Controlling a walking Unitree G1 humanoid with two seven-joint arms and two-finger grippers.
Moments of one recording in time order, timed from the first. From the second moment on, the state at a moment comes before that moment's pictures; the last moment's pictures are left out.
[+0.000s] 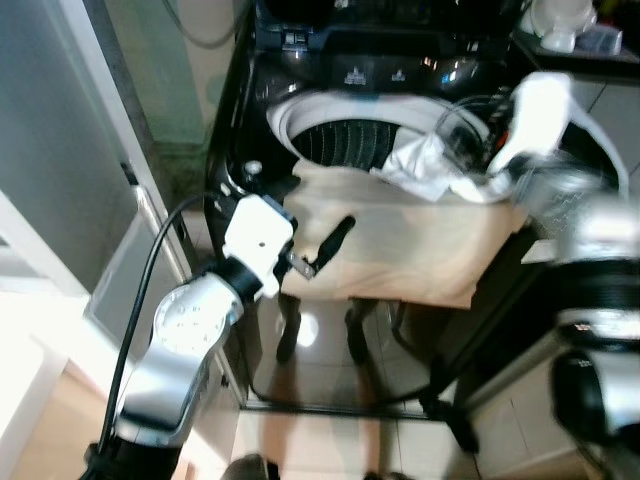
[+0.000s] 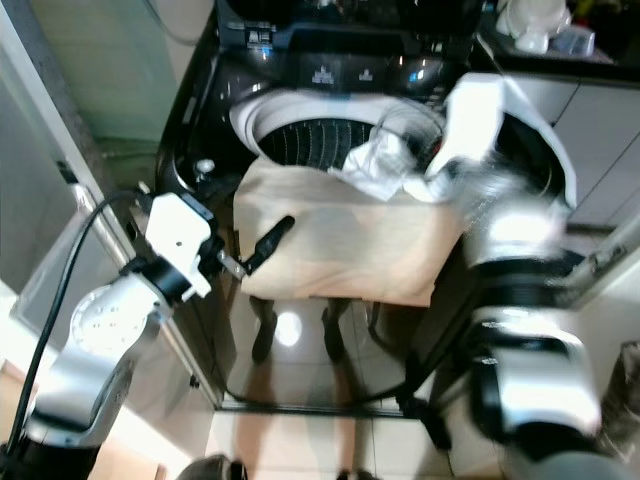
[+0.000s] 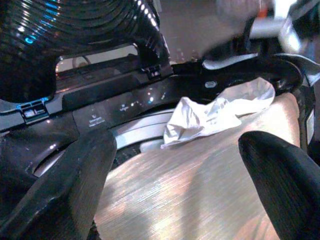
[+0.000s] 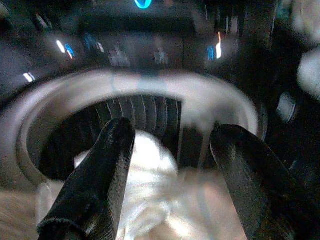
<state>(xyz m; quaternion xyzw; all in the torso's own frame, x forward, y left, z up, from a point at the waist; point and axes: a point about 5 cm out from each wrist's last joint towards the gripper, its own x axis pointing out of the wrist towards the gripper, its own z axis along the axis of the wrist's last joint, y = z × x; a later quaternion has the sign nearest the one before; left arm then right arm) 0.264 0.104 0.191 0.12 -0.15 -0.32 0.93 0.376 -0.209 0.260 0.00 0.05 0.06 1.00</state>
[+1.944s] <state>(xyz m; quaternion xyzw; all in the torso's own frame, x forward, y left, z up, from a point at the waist) 0.268 0.088 0.202 0.11 -0.17 -0.32 0.93 0.421 -0.114 0.254 -0.02 -0.12 0.00 0.99</state>
